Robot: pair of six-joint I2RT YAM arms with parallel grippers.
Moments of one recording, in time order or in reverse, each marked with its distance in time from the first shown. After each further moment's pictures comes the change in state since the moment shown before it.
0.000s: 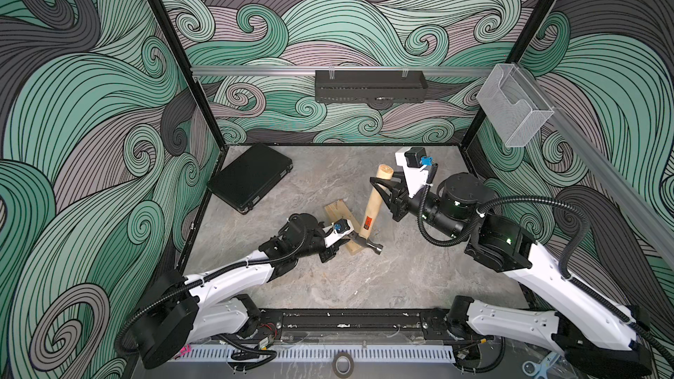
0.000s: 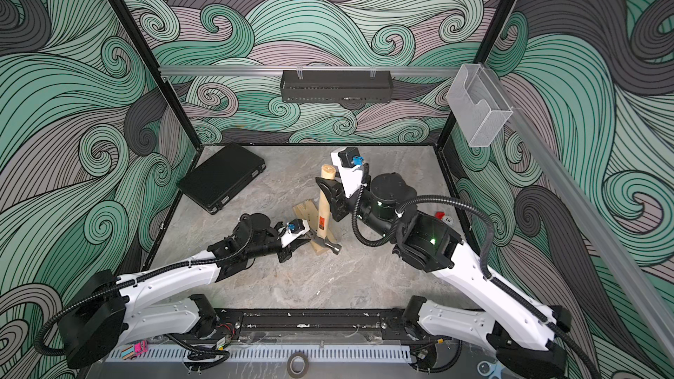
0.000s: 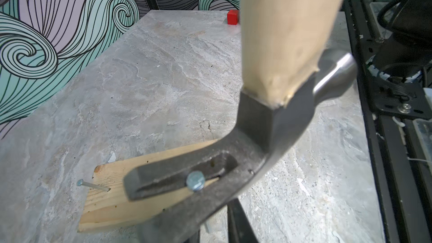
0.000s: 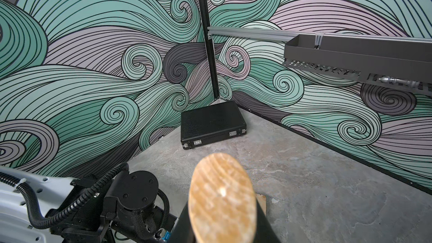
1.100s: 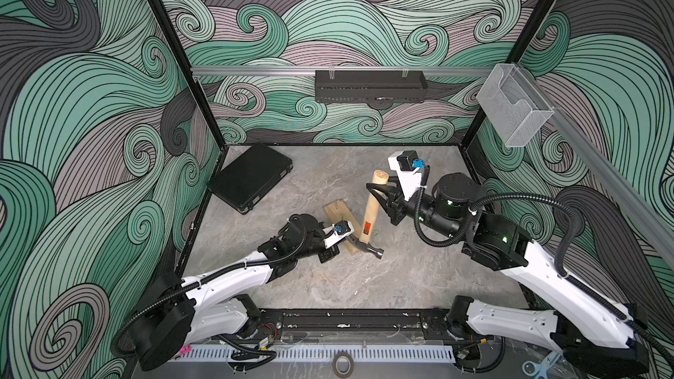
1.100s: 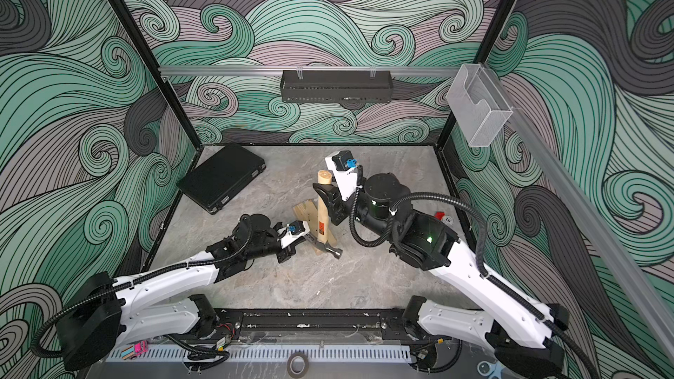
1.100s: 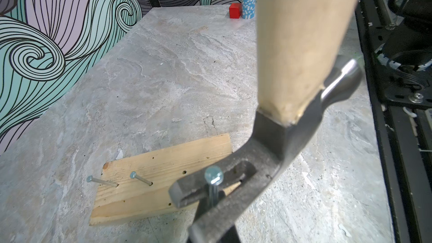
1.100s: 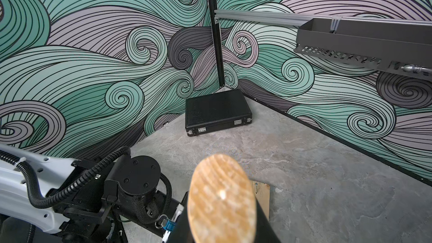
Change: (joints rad) left arm -0.009 -0.019 0.008 -0.040 -0.037 0.042; right arm 0.000 0.017 0.000 -0.050 -0.056 -0.008
